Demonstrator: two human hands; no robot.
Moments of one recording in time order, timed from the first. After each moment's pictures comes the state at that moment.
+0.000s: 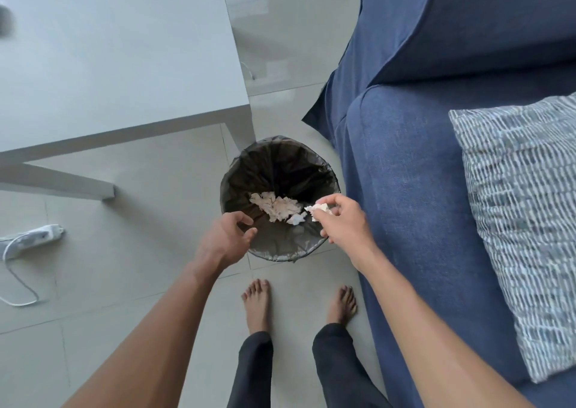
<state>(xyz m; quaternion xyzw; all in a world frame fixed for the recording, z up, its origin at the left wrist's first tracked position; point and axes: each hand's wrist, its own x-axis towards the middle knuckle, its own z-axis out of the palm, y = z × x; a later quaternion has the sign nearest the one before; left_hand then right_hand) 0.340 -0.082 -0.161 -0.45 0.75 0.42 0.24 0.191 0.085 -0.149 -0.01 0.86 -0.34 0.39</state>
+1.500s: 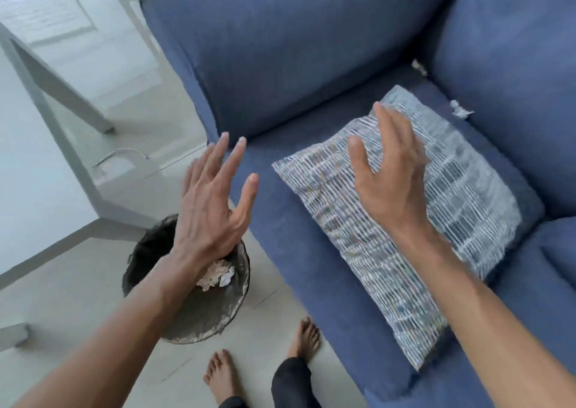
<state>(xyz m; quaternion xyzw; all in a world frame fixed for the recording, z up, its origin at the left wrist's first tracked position) 0.118 0.002 -0.030 -0.13 0.93 0.33 -0.05 0.018 0.221 0.013 -0.08 0.96 -0.27 -0.03</state>
